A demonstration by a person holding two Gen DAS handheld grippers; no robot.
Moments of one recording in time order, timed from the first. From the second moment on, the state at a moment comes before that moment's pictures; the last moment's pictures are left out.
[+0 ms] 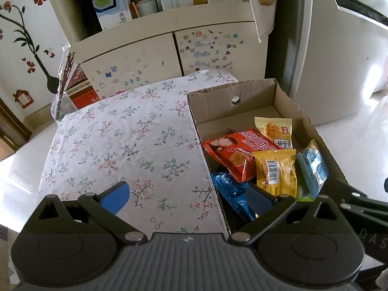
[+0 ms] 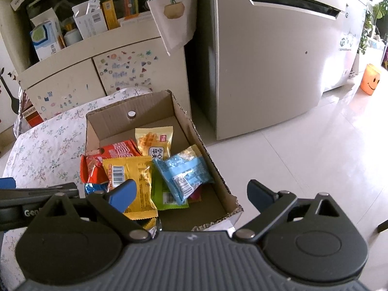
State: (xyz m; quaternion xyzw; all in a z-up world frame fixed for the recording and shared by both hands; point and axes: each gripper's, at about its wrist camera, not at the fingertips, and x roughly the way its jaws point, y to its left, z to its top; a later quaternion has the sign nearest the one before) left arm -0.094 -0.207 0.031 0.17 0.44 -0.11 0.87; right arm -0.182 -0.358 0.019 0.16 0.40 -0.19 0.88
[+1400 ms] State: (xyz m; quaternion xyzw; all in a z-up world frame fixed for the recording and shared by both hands) left arm -0.093 -0.203 0.030 0.19 0.43 -0.12 0.87; right arm -0.178 -0.347 0.020 0.13 0.40 -0.17 0.89
